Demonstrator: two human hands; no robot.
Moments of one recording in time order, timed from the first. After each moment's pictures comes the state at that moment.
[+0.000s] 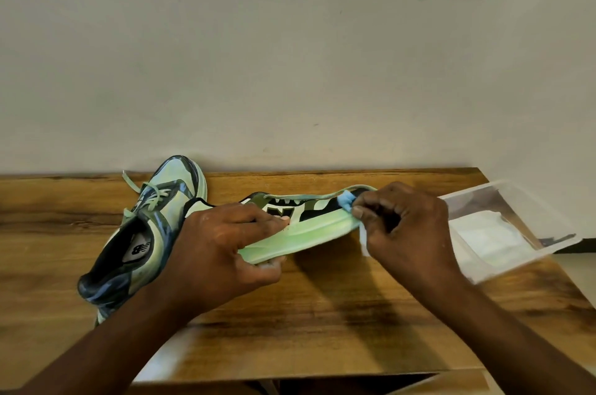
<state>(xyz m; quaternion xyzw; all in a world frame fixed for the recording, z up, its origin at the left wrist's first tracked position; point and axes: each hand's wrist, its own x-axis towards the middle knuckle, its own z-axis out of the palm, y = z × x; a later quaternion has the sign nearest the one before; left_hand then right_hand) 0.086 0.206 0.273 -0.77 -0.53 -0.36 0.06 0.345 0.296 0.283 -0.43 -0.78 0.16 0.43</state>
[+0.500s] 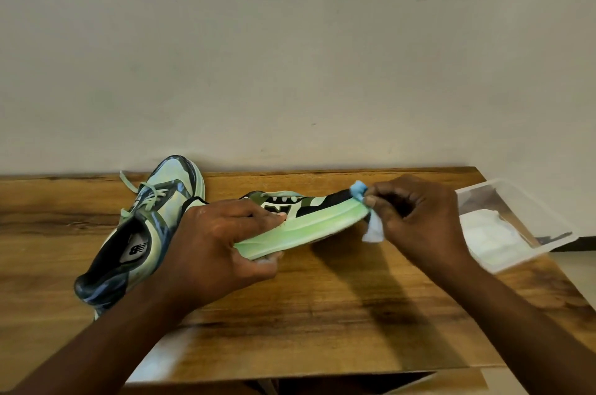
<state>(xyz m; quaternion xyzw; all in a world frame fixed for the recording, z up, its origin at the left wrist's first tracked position) 0.085 0.209 0.277 -0.77 -0.52 -0.37 0.03 0.360 0.319 0.282 -0.43 -0.76 0.21 0.43</state>
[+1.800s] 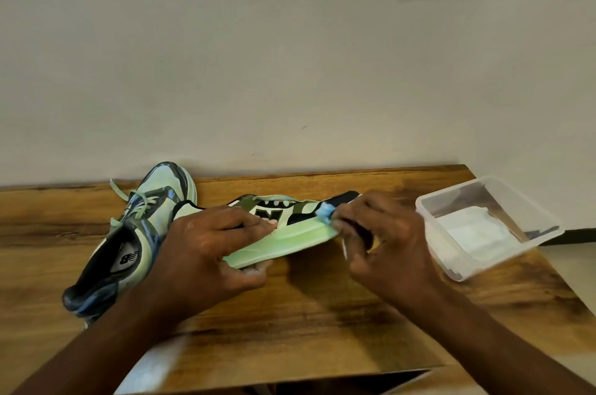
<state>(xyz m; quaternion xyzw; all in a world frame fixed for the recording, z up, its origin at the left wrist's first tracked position) 0.080 0.209 0.273 -0.79 -0.50 -0.34 0.08 0.346 0.290 0.268 -0.33 -0.84 0.10 0.43</state>
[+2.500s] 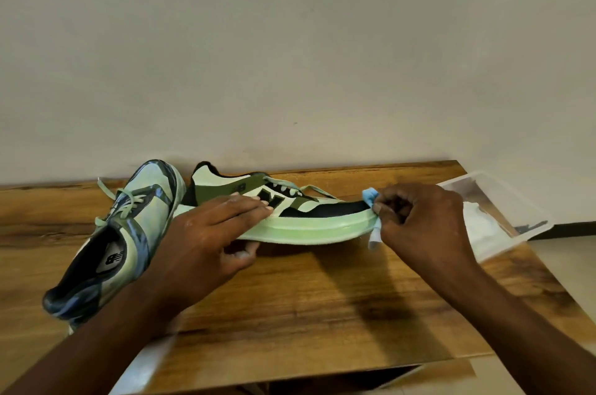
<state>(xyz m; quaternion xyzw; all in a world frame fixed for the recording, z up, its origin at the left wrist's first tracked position) 0.081 0.222 0.266 -0.80 -0.50 -0.31 0.09 0.385 0.312 0.284 -0.55 -0.74 0.17 0.36</state>
